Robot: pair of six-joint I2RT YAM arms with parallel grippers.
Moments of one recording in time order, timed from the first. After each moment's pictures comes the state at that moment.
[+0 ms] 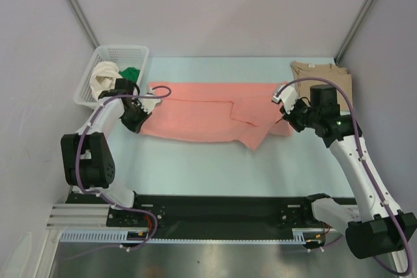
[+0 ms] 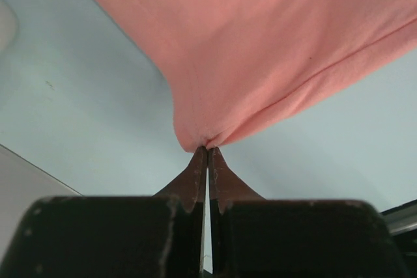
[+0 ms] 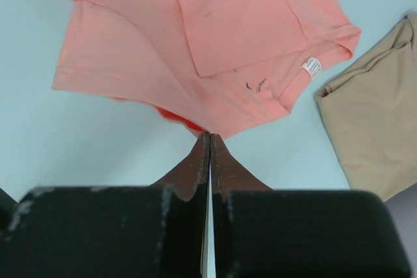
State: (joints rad) left arm 0.04 1.60 1.18 -0.90 0.14 0.78; right arm 0.19 1.04 1.09 -0.77 -0.34 -0.71
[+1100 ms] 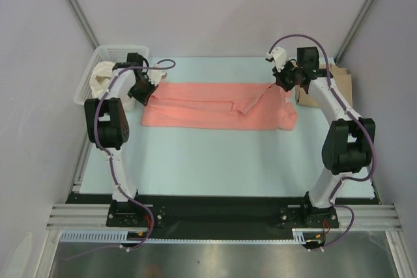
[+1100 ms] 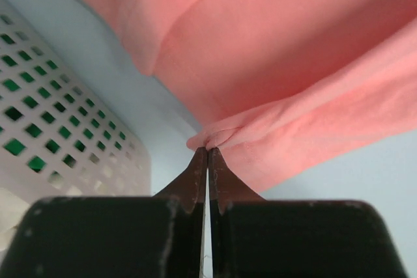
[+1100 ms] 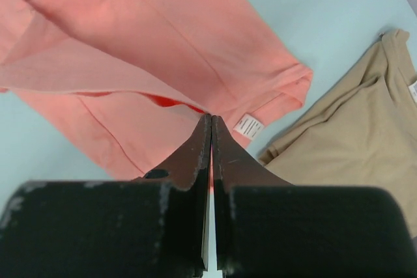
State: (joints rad) left arm 0.01 2.11 1.77 -0.93 0.11 0.68; right arm 0.08 1.74 1.50 -0.49 -0.39 -0.66
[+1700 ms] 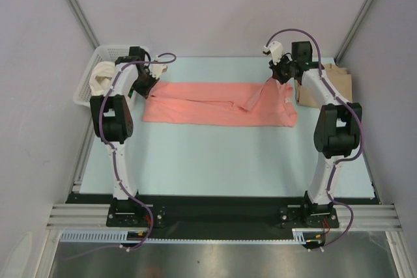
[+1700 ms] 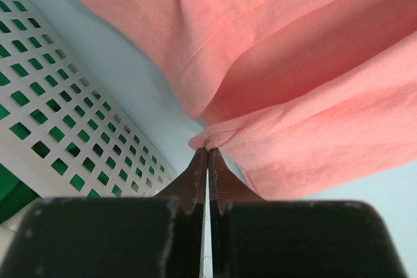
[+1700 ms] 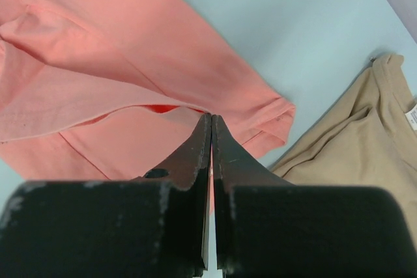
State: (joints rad) left arm 0.01 2.27 2.02 -0.98 0.08 0.65; right arm 0.08 1.99 1.71 -0.45 -0.38 -0.63
